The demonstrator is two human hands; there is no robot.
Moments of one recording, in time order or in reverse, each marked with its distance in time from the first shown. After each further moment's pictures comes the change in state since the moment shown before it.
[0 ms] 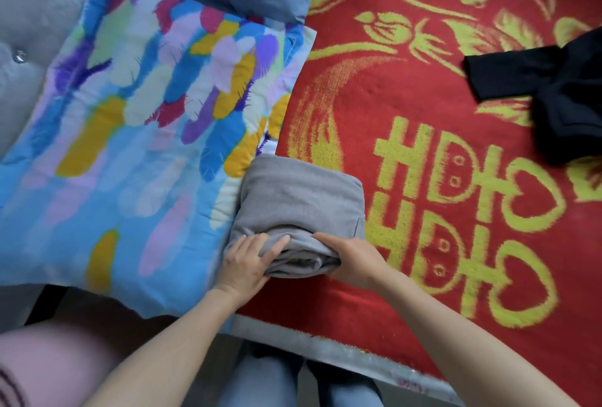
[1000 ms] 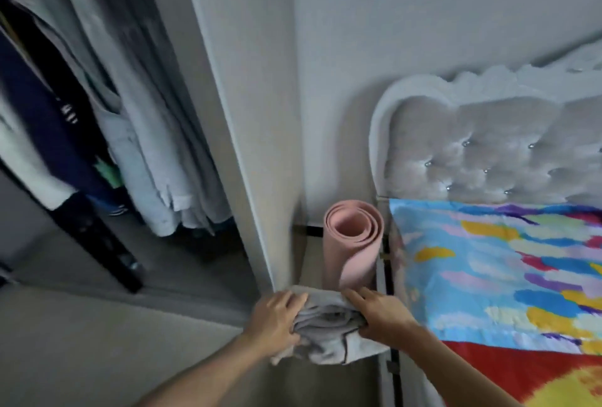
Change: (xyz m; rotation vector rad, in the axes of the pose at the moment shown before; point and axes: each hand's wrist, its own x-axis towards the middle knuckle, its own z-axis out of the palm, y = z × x) left_hand -0.385 0.340 -0.173 0.124 0.206 -1.361; right_hand -0.241 -0.273 0.082 -0.938 -0.259 -1.336
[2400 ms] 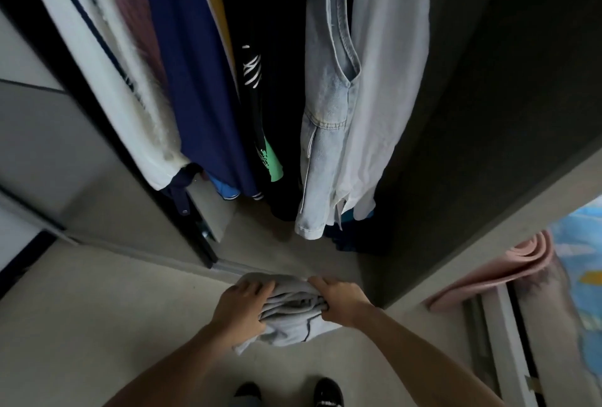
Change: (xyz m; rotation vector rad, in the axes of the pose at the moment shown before) left_hand -0.169 -0.475 0.001 -0.031 -0.223 -0.258; right_hand 0.377 -0.378 0.023 0.123 -0.206 -0.043
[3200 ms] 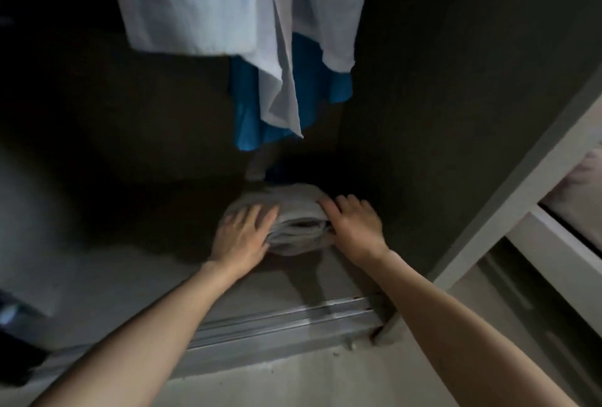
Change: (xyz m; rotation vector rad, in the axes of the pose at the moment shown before) left_hand 0.370 -0.039 0.309 0.237 0.581 0.430; right_hand 0.238 0.232 0.231 -0.278 0.751 0.472
